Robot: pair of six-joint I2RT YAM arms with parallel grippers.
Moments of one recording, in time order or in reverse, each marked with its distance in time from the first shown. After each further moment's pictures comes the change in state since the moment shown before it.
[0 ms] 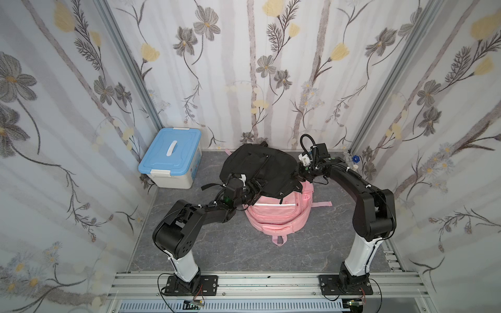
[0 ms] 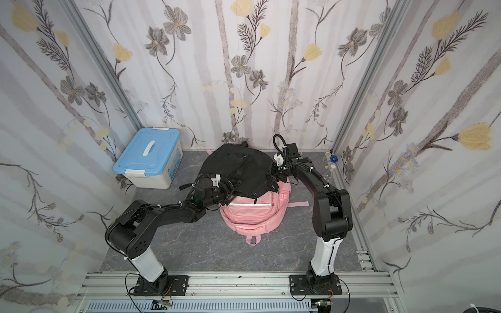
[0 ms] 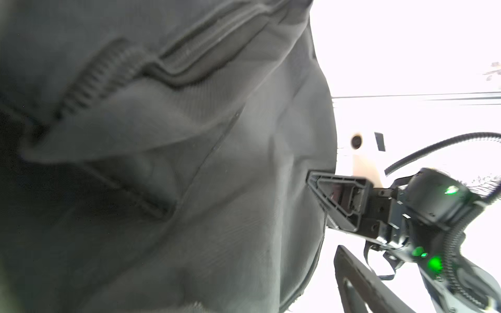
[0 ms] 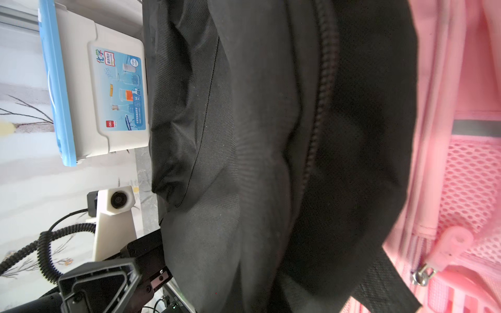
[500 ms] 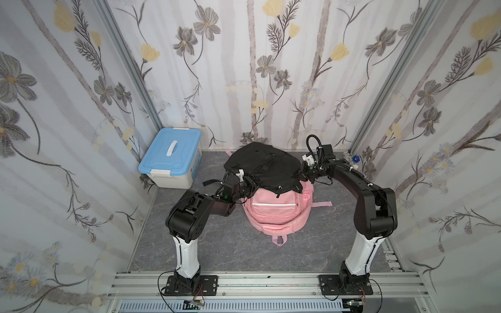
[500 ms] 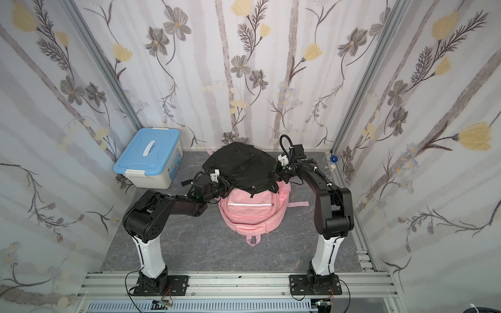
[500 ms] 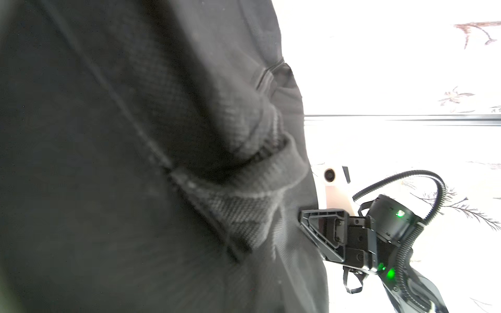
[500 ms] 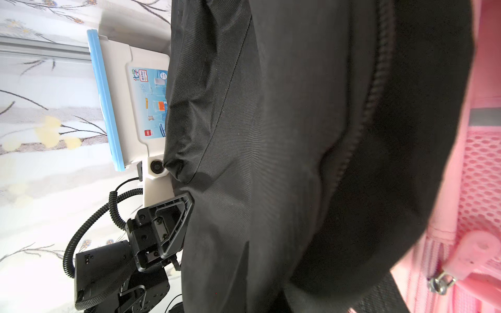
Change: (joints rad) left arm 0.066 0.174 0.078 0.213 0.066 -0.056; right arm -0.055 0.022 -0.034 0.072 -0.156 0.084
